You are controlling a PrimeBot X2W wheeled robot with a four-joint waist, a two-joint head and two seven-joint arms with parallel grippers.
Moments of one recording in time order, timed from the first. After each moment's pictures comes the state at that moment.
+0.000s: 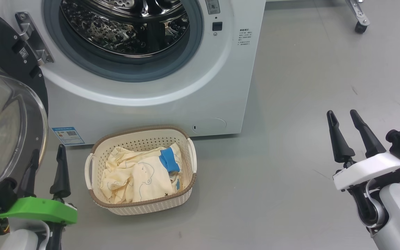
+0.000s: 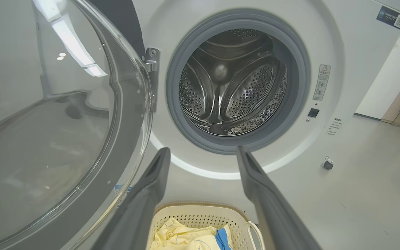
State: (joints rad) left arm -0.23 0.25 -0.24 0.26 -0.57 -0.08 -0.24; right arm -0.24 -0.33 0.33 0.26 0.67 0.12 -0.25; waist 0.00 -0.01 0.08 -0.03
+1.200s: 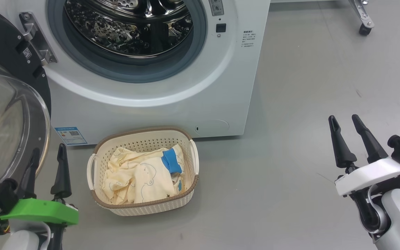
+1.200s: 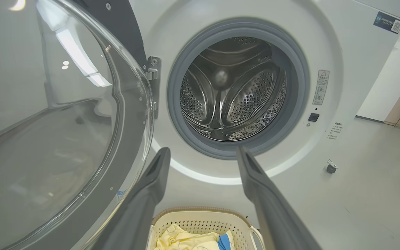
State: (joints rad) left arm -0.21 0.25 -0.24 0.22 -0.55 -0.08 -0.25; right arm -0.21 -0.34 0.32 0.23 0.67 0.12 -0.25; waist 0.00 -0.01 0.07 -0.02
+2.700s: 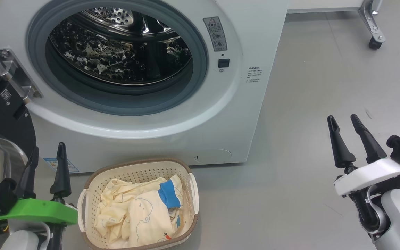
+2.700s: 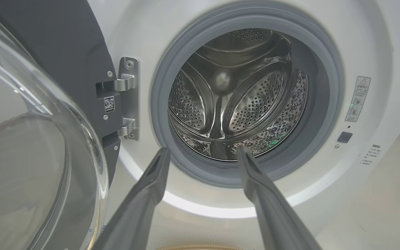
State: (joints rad) left arm -0.20 0.26 -0.24 0.20 -0.55 -0.07 -0.25; right arm -0.21 -0.34 0.32 0.23 0.67 0.12 -0.25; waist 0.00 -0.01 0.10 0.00
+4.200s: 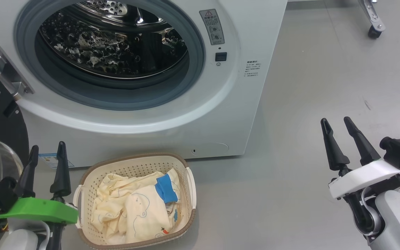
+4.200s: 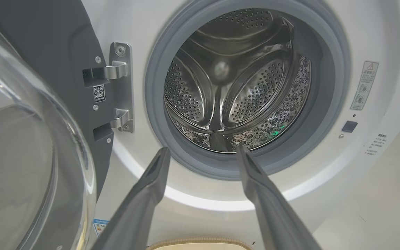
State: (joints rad) left arm -0.20 0.27 -0.25 0.19 -0.55 -0.06 -0.24; right arm -0.21 -0.33 0.34 0.23 0.67 0.12 -0.25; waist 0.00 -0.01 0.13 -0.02
